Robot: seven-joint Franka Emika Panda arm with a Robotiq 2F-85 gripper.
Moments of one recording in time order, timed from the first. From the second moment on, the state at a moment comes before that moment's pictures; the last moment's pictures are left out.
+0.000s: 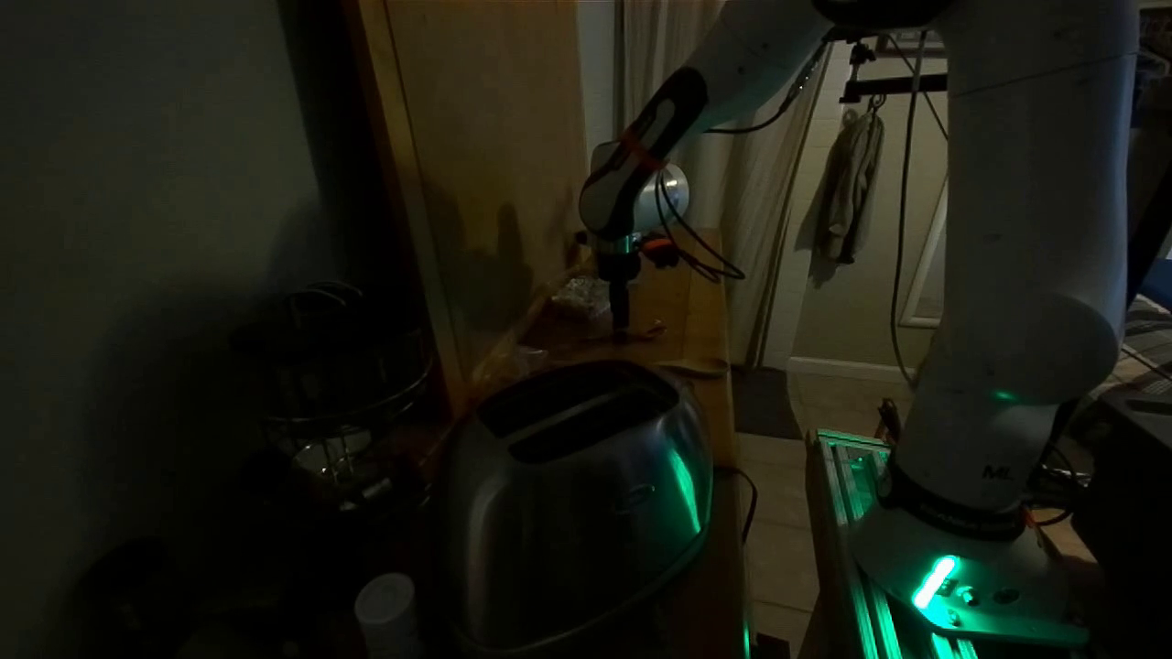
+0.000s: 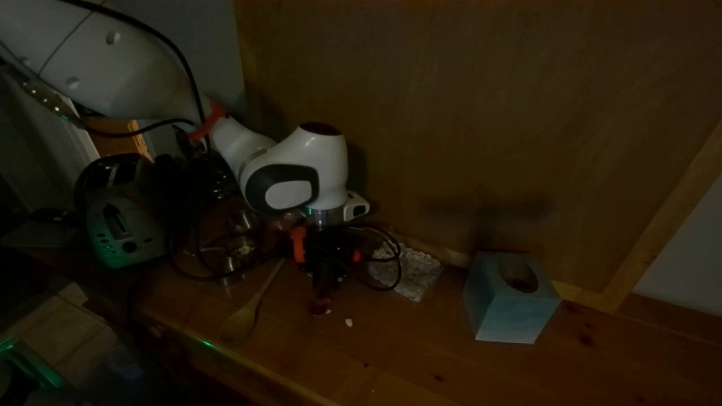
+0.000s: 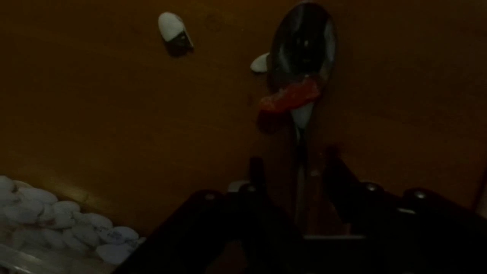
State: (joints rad) arm -0.36 0.27 -0.25 -2.19 -0.01 2.43 -0.88
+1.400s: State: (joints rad) arm -0.38 0.29 -0.24 -2.16 -0.01 2.43 -0.88
